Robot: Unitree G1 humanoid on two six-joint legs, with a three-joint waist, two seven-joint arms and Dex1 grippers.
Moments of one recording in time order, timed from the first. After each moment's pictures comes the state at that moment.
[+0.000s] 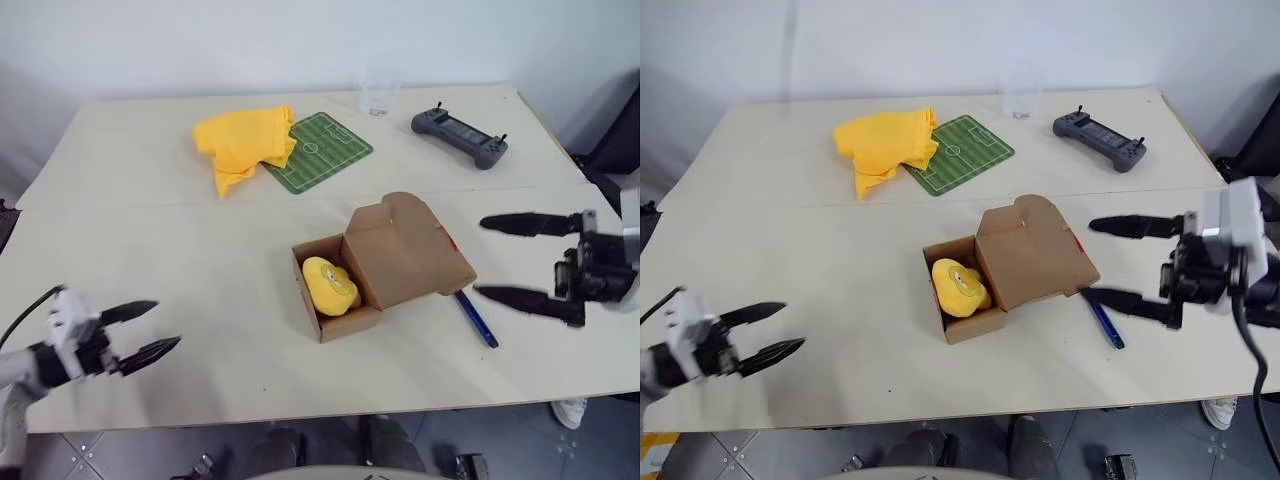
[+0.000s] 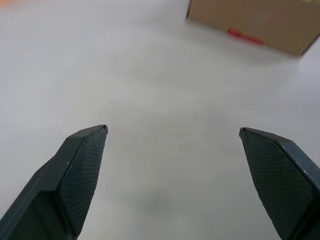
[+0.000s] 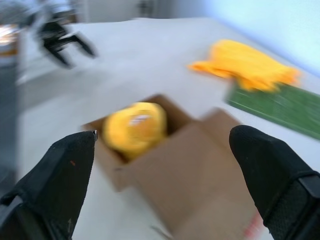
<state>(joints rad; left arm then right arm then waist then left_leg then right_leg) 0.25 0.77 0.57 -0.01 -0.54 0.24 -1.19 -0.15 -0.96 -0.46 -0.45 0.81 0.46 1.30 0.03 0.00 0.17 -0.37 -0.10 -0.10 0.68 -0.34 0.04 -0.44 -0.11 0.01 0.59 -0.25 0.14</state>
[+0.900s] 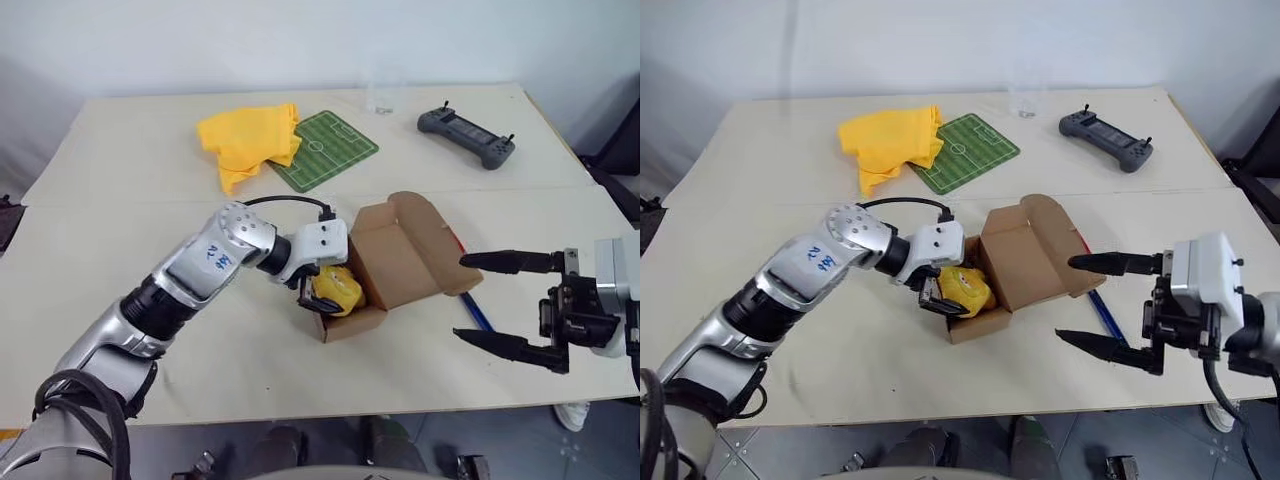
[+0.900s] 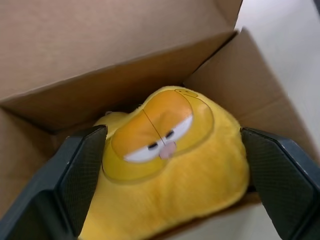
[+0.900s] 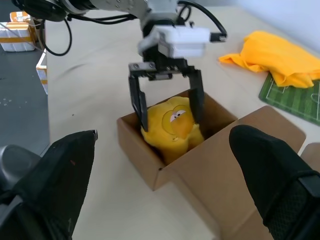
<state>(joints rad) -0.94 0.61 -0.59 -0.05 -0.18 0.68 -1.05 0.08 -0.97 -0.60 -0.66 0.89 0.57 1.12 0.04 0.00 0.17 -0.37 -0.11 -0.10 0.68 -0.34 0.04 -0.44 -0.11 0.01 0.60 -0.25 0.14</state>
